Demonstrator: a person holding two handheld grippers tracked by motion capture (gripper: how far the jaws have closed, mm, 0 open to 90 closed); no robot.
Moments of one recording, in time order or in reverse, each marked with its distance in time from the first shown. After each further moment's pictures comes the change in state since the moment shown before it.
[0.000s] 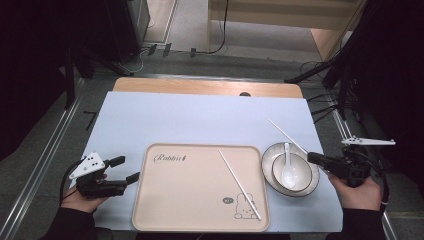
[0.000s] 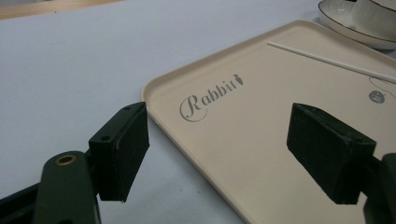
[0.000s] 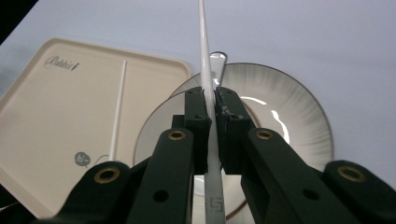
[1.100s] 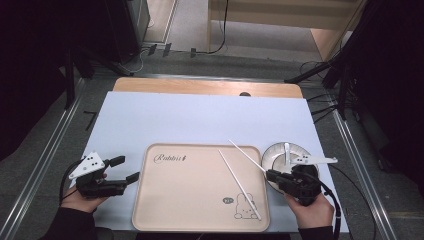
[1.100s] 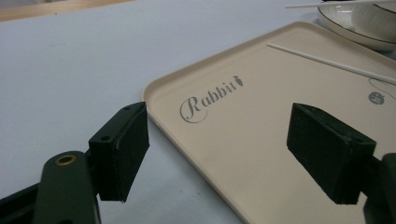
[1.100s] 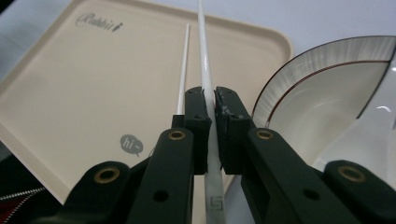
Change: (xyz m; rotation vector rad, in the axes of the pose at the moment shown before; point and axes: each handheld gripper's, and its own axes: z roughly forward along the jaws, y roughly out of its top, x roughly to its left) left arm 0.000 0.000 0.000 -0.006 -0.003 -0.002; right arm 0.091 -0.035 0.061 0.055 0.018 -0.109
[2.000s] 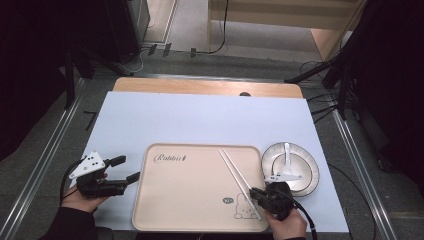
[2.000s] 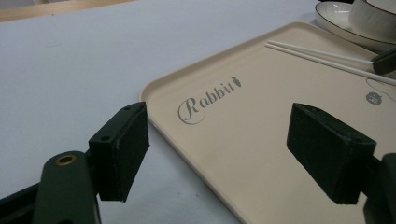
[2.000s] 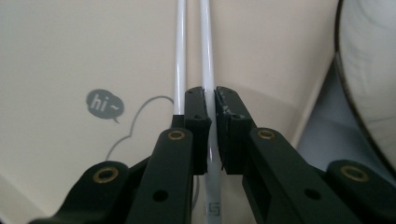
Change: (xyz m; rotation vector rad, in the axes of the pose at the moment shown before) left arm 0.000 0.000 0.001 -0.003 -0.007 0.002; right arm 0.017 -0.049 0.067 0.099 -0.045 0.052
